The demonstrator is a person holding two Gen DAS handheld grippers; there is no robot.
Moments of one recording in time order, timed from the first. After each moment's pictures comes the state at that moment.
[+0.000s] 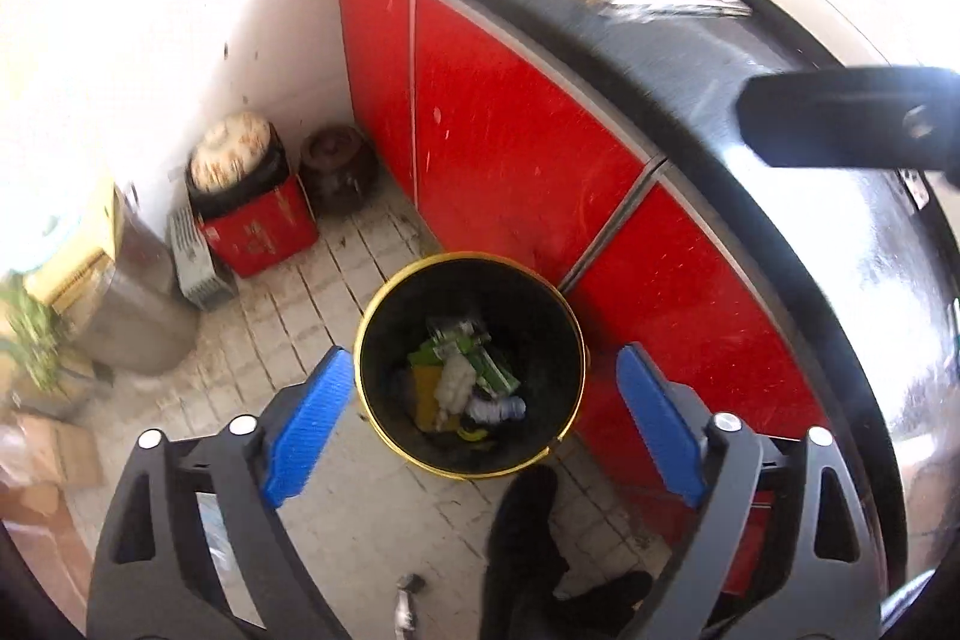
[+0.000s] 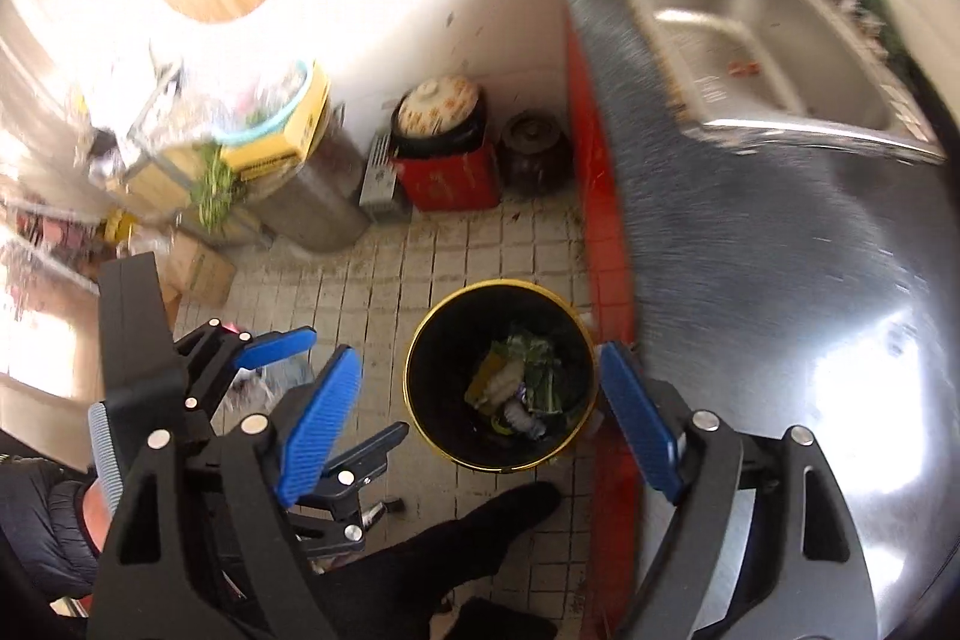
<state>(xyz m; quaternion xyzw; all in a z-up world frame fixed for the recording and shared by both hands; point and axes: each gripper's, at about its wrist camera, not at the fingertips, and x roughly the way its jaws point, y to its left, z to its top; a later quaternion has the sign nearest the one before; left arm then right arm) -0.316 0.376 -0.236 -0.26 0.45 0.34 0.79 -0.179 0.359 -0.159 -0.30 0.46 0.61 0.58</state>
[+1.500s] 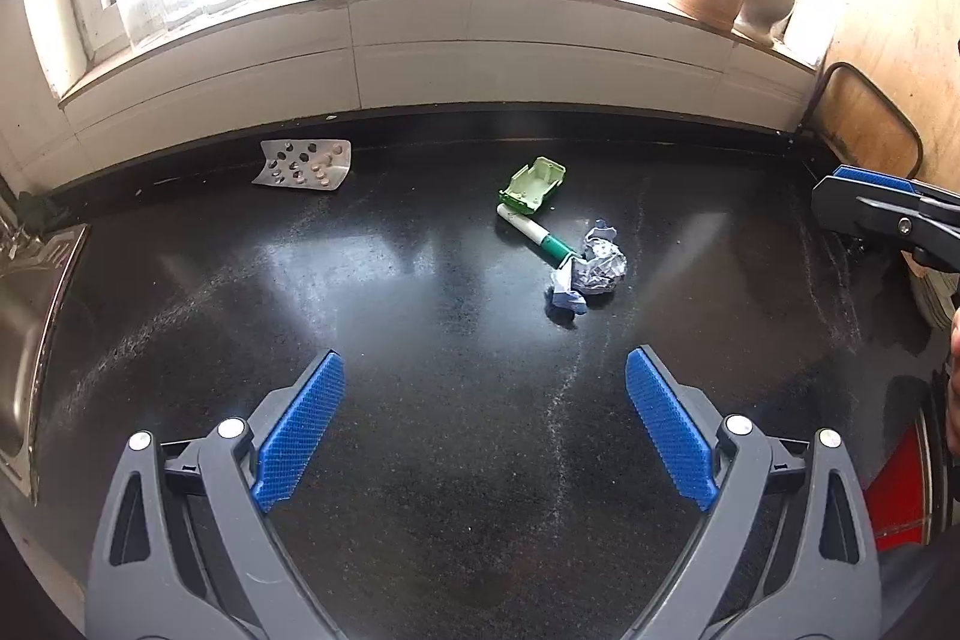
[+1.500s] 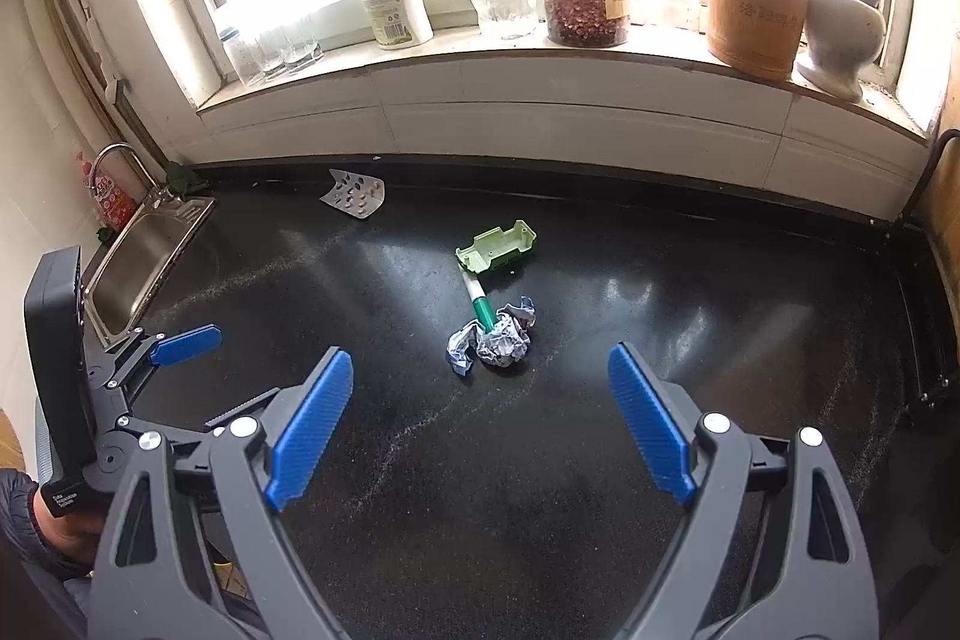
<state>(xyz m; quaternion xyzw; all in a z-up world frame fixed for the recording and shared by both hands) 0.013 0.021 -0.109 0.01 0.44 -0.11 0.89 0.032 -0.203 -0.045 0.02 0.44 0.15 0.88</state>
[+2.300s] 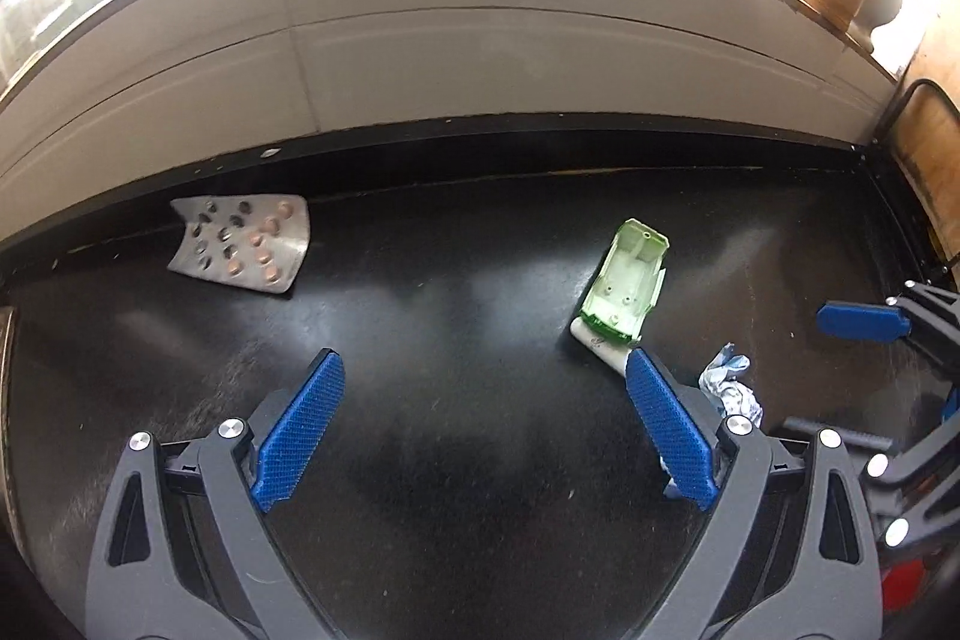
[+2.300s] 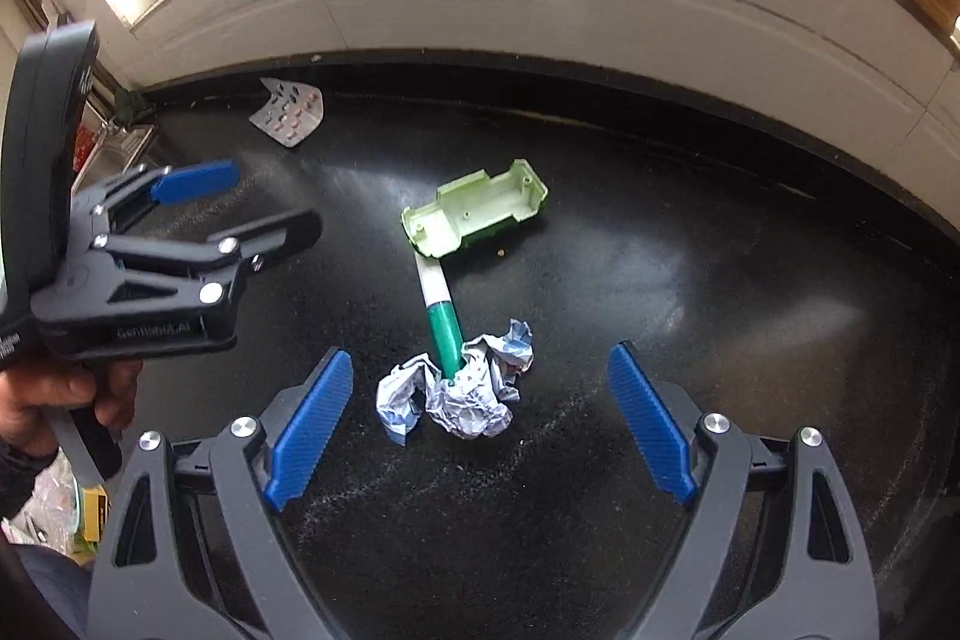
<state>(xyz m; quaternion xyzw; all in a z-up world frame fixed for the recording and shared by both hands) 0.187 0.008 -0.176 0.03 0.48 -0.14 0.86 0.150 -0.175 -0.160 -0.03 0.55 0.16 0.82</state>
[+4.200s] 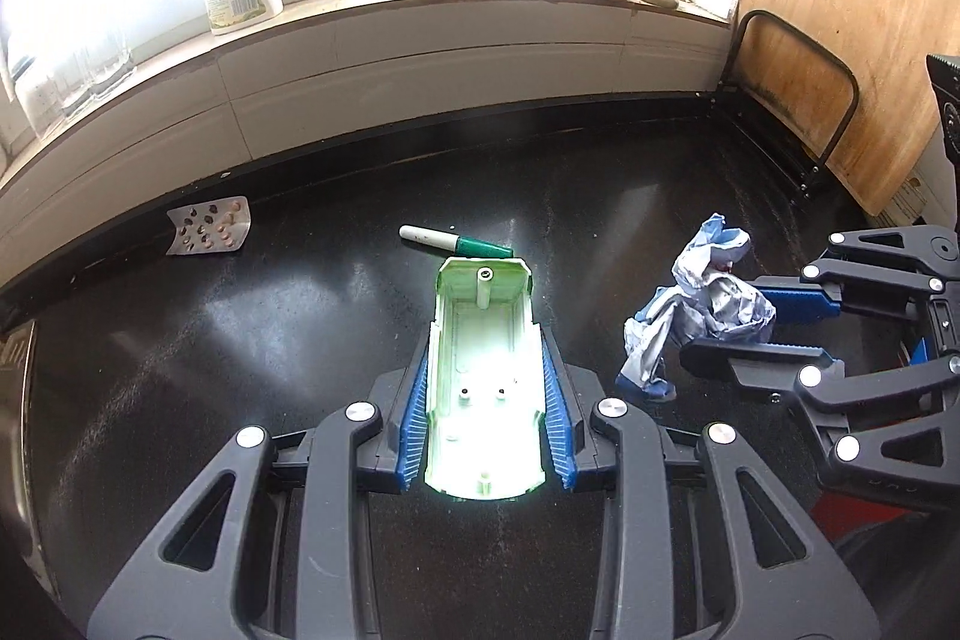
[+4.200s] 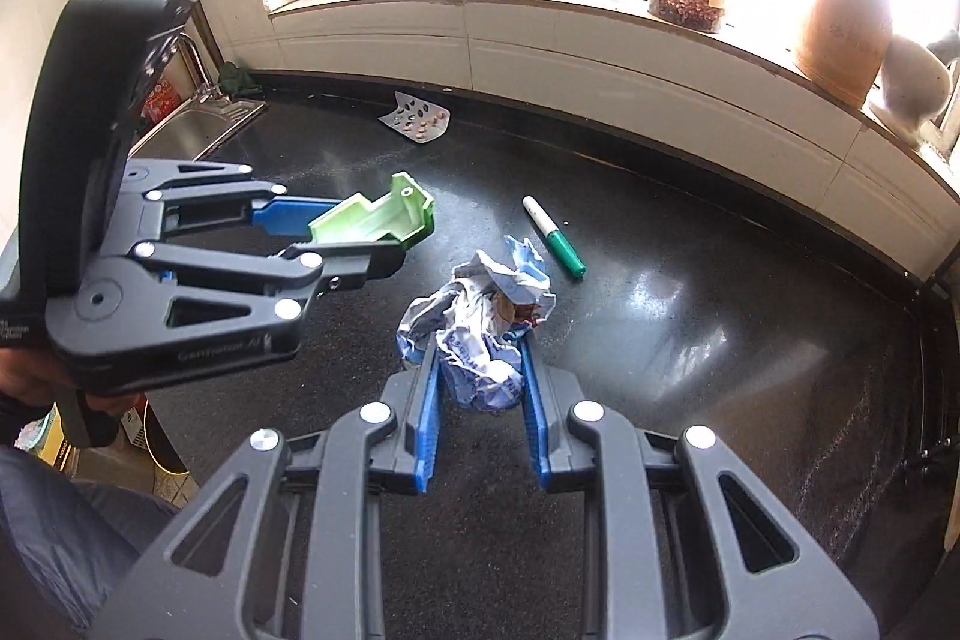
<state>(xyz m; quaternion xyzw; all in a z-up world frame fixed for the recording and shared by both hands) 0.014 -0.029 -0.095 0.06 0.43 -0.20 0.88 0.001 -0.182 -0.080 -0.08 0.44 0.22 0.87</state>
